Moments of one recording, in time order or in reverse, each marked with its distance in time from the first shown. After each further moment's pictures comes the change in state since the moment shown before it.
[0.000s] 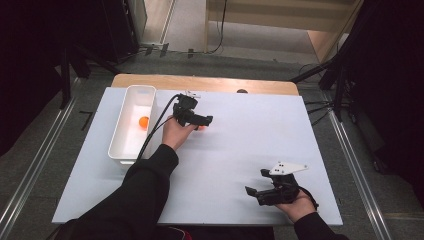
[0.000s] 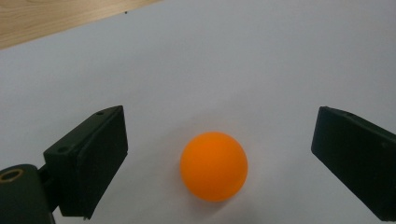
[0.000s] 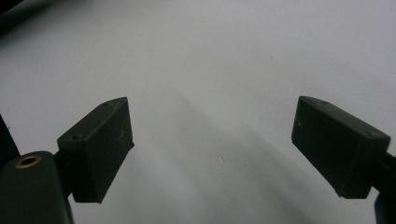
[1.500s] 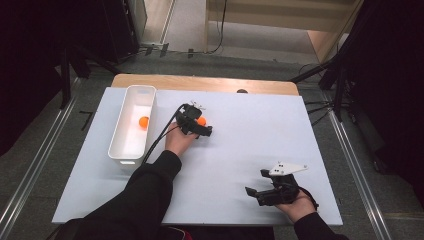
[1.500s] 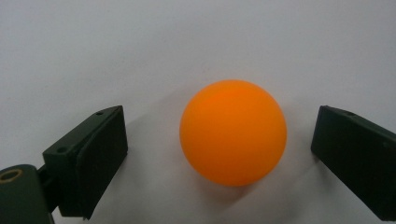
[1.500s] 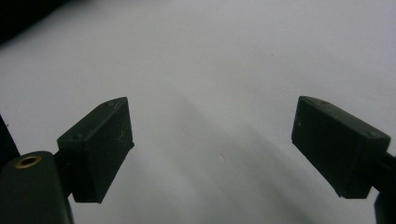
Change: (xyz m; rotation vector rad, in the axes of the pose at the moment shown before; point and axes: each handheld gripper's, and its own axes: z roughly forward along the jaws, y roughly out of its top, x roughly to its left) left arm -0.008 -0.026 0.031 0.093 0.109 0.090; right arm 0.001 -0.001 0.001 0.005 -0.003 -0.001
